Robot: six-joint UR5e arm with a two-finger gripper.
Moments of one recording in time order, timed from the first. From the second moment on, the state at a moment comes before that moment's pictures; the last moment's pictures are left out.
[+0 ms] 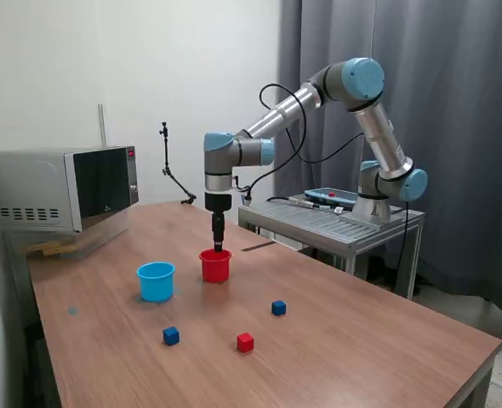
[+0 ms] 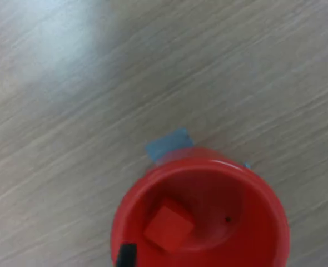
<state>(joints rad) -0.28 -0.91 1.47 -2.14 -1.60 -2.83</state>
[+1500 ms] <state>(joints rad) 0.03 -0.69 1.08 -2.01 -1.49 -2.92</state>
